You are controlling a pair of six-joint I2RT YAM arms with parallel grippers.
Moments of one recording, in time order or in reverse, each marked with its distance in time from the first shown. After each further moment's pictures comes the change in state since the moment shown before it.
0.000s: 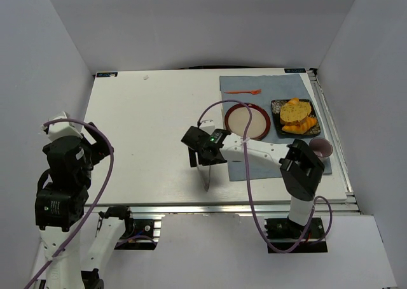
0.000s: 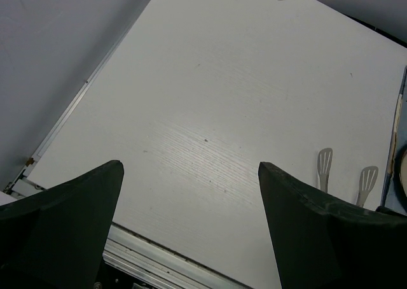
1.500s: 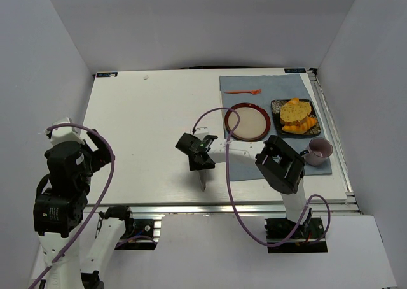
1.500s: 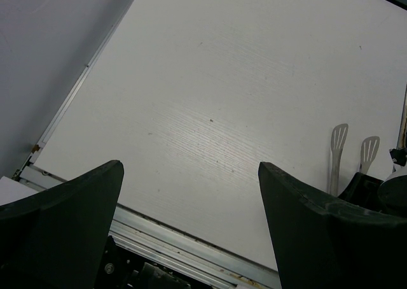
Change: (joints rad) left arm 0.000 -0.031 0.000 -0.079 0.040 0.021; right arm 0.005 0.186 -0.003 0.145 -0.026 0.046
